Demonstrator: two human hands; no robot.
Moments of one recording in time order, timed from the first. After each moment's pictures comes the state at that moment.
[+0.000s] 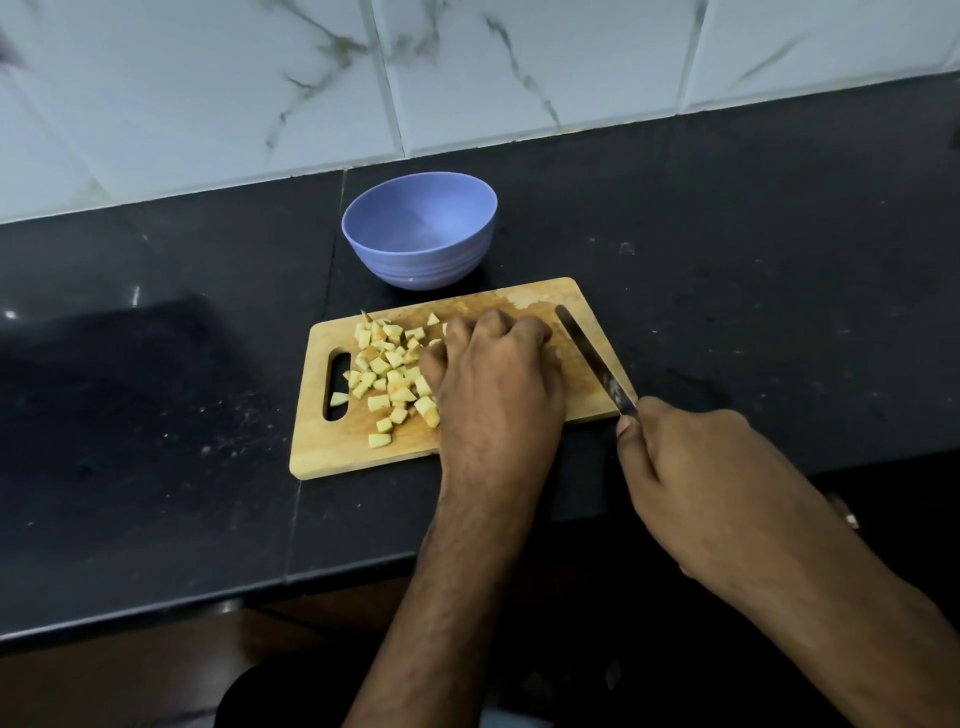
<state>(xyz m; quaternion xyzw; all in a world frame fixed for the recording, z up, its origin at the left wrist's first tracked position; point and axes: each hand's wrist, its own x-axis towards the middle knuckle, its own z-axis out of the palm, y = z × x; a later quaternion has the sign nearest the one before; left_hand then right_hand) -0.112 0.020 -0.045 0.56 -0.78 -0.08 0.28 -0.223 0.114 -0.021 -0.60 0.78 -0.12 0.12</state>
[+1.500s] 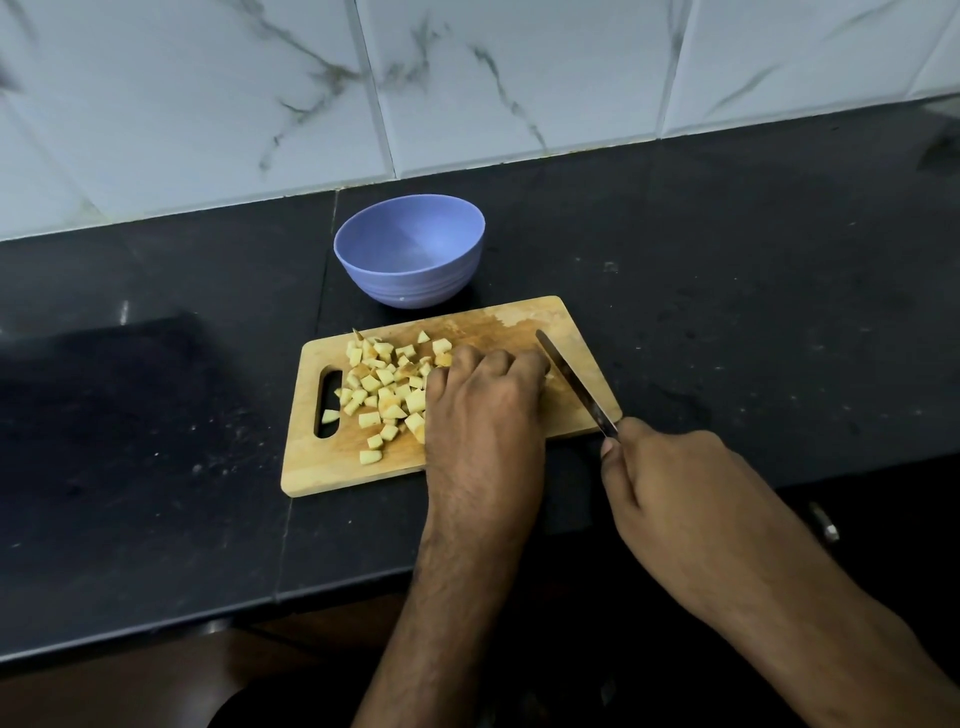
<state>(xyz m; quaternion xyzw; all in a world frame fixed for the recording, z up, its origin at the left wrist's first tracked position) -0.107 0.035 -0.040 0.52 -0.81 -0.05 0.26 -0.225 0.116 -0.025 -0.61 0.77 -0.12 0.12</state>
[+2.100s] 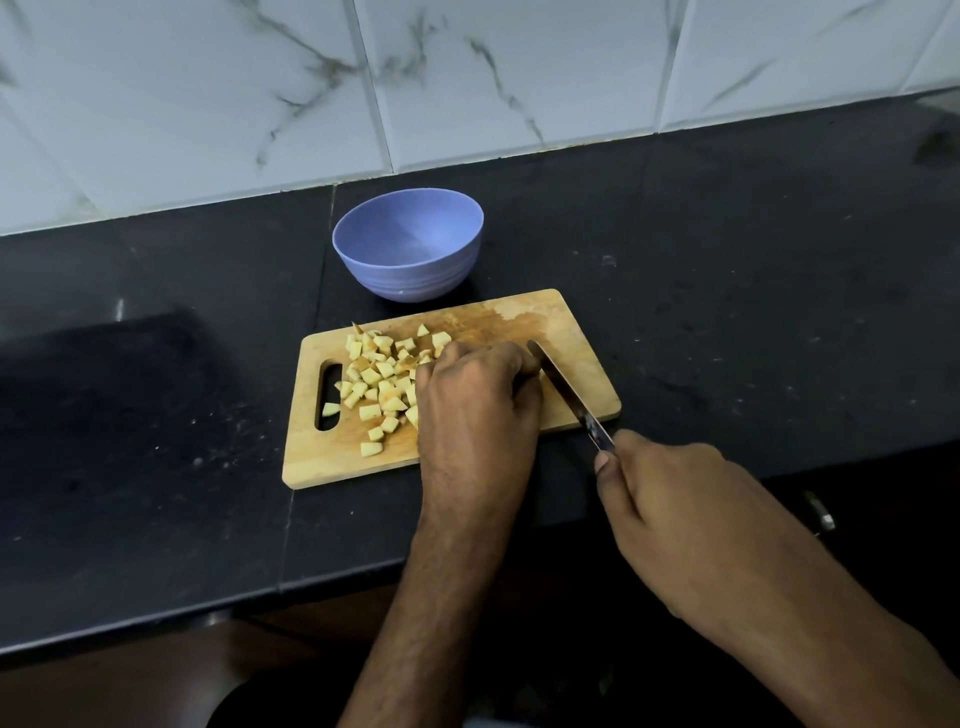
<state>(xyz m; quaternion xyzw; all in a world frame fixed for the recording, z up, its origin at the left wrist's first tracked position) -0.100 0.029 -0.047 0.51 -0.77 -0.12 0.36 -0.215 0.134 -0.021 -0.61 0.77 -0.13 0.11</state>
